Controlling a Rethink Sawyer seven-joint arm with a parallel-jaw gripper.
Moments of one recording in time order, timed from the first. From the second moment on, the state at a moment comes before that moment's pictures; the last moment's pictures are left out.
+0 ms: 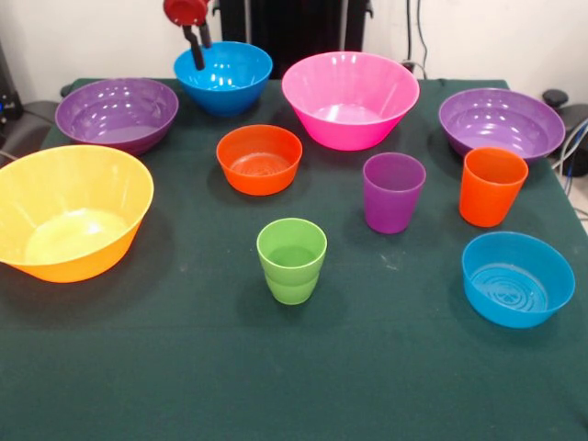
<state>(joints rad) -1.25 -0.73 0.90 2.21 -0.98 0.74 0.64</state>
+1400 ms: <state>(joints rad) -1.21 -0.58 0.76 2.12 -1.12 0.71 0.64</state>
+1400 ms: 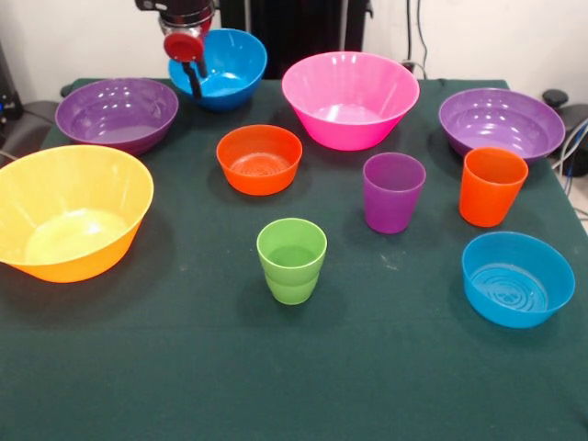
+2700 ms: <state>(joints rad) -1.18 -0.72 0.76 2.12 -0.98 0.70 0.64</state>
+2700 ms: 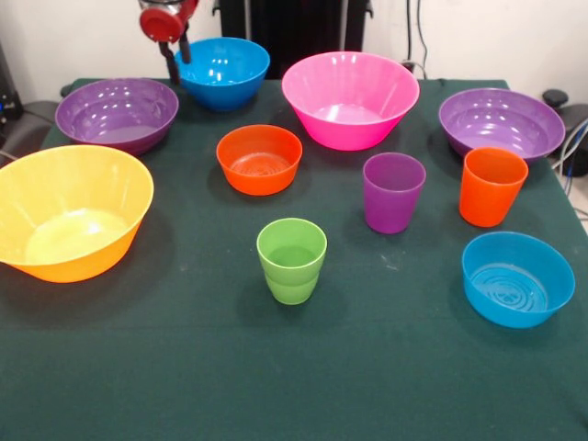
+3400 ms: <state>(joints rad) -1.14 -0.65 0.73 2.12 -0.98 0.70 0.64</state>
